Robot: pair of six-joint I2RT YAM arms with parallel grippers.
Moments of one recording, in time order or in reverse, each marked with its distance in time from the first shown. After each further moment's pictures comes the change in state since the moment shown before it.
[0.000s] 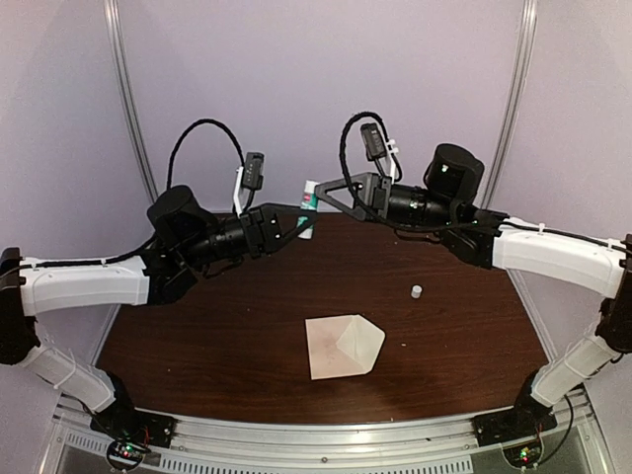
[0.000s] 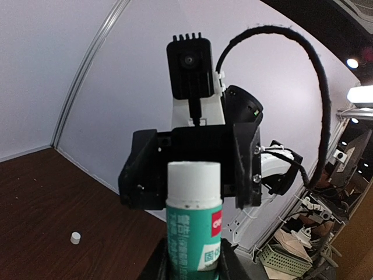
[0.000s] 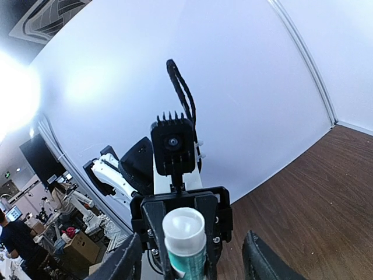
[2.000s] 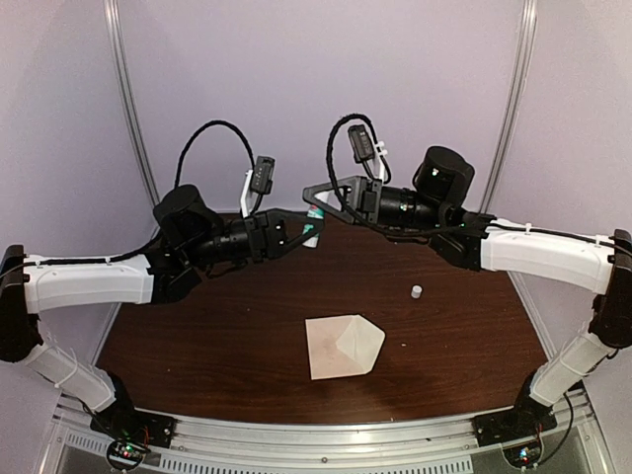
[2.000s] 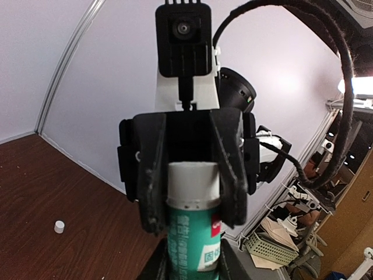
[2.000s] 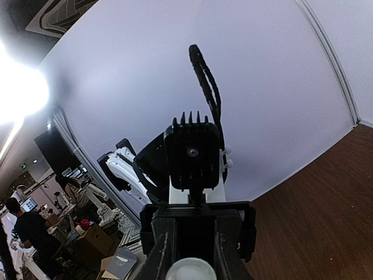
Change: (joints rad) left arm -0.016 0.029 0.024 -0.006 0.082 -0.025; right arm 0.043 0.075 0.028 0.095 -0.058 0.044
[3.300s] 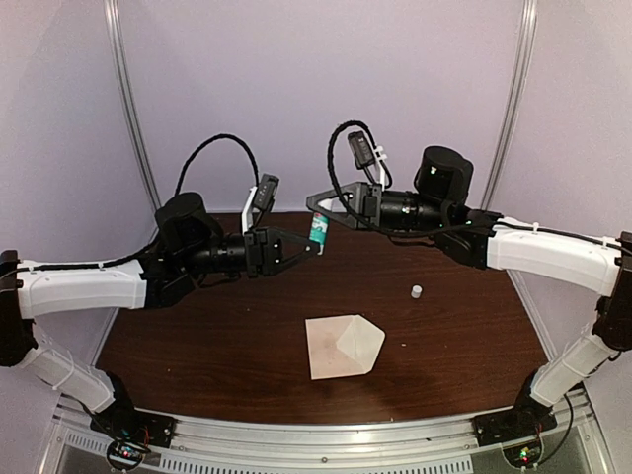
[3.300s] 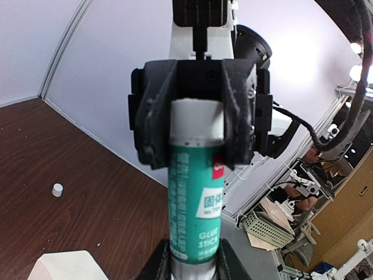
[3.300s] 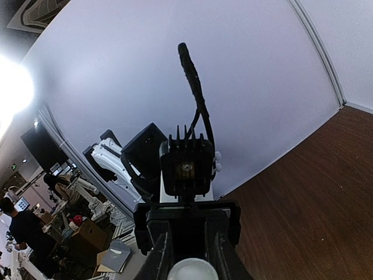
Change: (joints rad) left arm 0.000 -0.047 -0.048 -0.140 0.049 0.013; right arm -0.017 -0.028 0.000 -0.145 0.018 -0.058
